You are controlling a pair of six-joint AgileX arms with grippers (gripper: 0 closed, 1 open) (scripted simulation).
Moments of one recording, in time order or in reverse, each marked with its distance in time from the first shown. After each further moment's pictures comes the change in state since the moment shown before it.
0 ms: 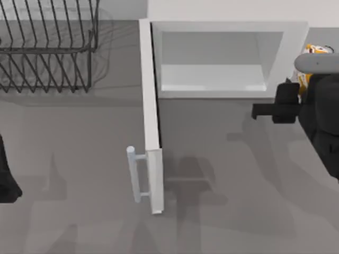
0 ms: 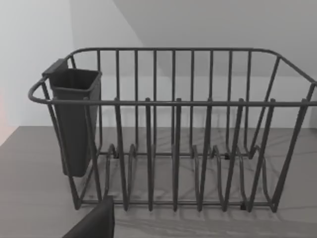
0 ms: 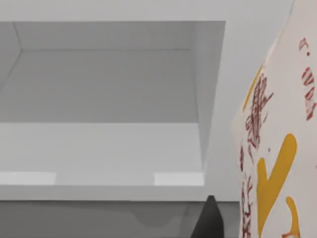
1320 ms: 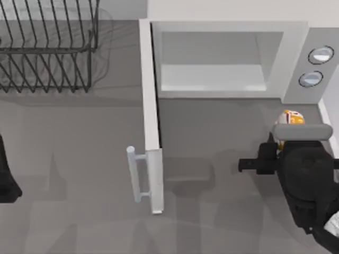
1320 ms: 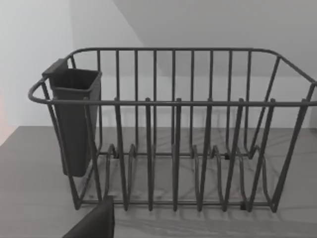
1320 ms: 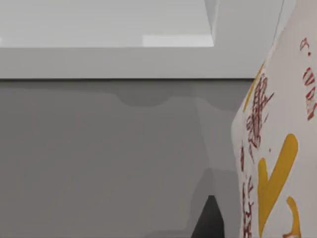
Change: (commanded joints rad) left arm 0.000 0.000 0.000 0.000 0.000 0.000; right arm 0.000 0.648 -0.218 0.864 0.009 0.004
